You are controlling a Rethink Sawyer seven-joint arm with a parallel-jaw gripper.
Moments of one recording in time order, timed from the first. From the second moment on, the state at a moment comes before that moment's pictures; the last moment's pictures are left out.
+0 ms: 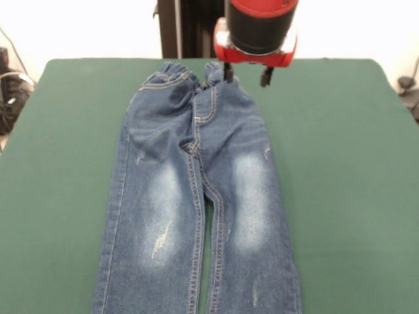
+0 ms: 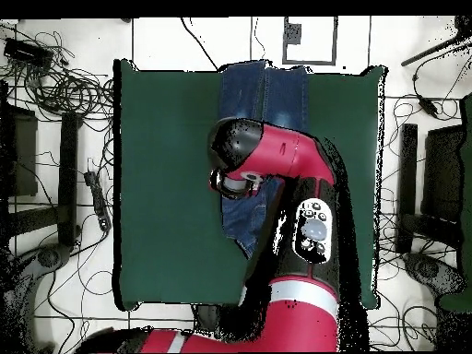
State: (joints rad) arm -0.04 -0.43 -0.18 1.27 0.10 1.21 1.65
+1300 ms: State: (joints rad) arm -0.04 -0.30 -0.28 1.27 0.01 1.13 1.65
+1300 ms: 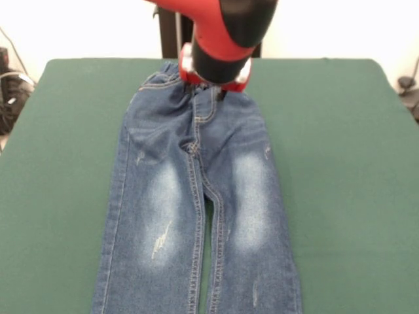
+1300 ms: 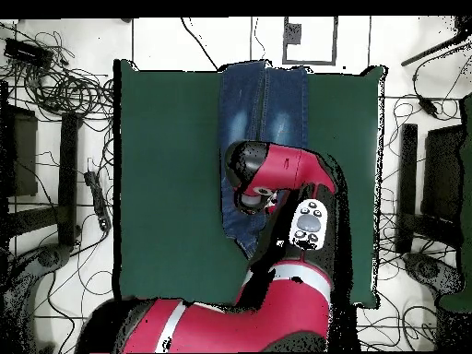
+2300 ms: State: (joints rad) arm -0.04 -0.45 -0.28 1.37 0.03 1.39 1.65
